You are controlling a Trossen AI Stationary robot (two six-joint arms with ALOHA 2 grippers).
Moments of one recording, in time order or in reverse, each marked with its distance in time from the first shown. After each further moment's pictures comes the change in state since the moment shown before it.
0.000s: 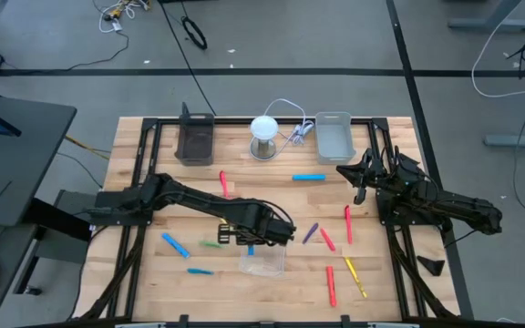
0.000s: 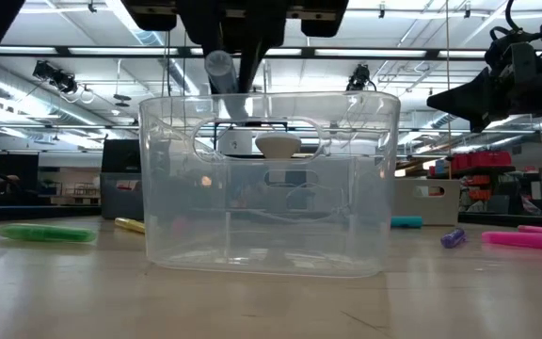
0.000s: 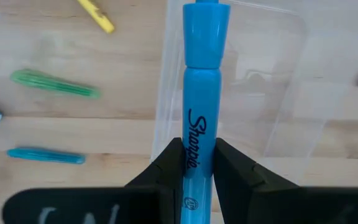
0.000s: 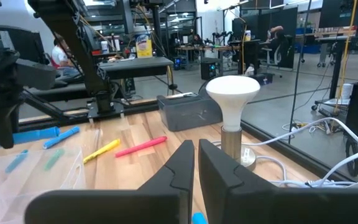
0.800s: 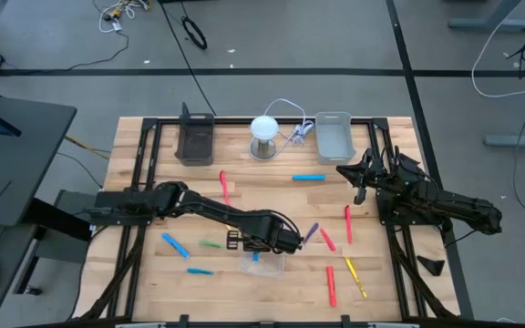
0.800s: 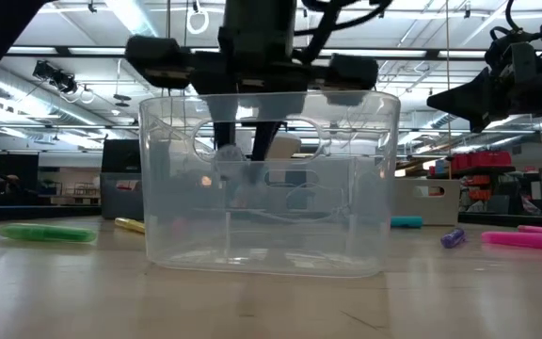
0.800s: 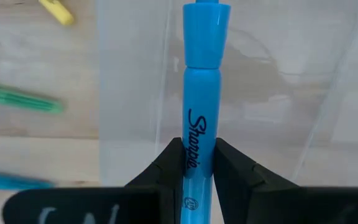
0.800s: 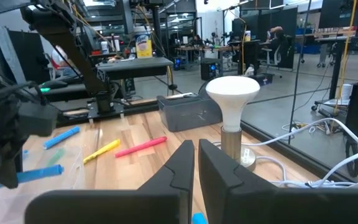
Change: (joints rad) left arm -0.005 0.153 0.003 0.083 0.011 0.024; right arm 0.000 0.000 0.000 0.002 -0.002 0.000
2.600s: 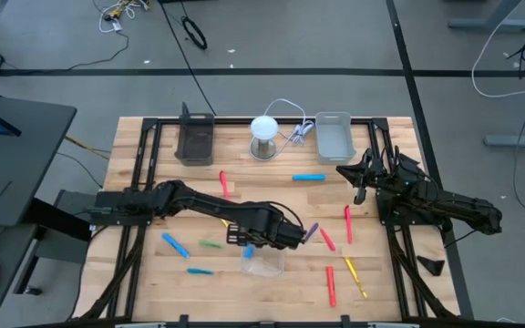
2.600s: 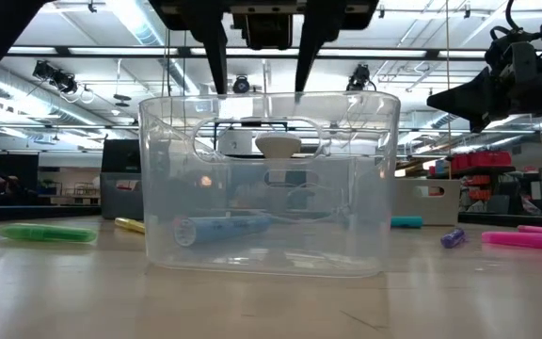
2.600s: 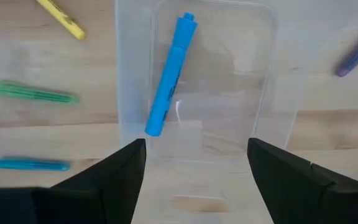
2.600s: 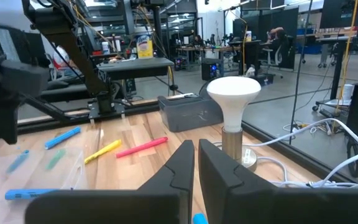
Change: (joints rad) left arm 0.007 -0.015 0.241 -0.197 -0.035 0.036; right arm 0.000 0.000 0.000 0.001 -0.002 0.000
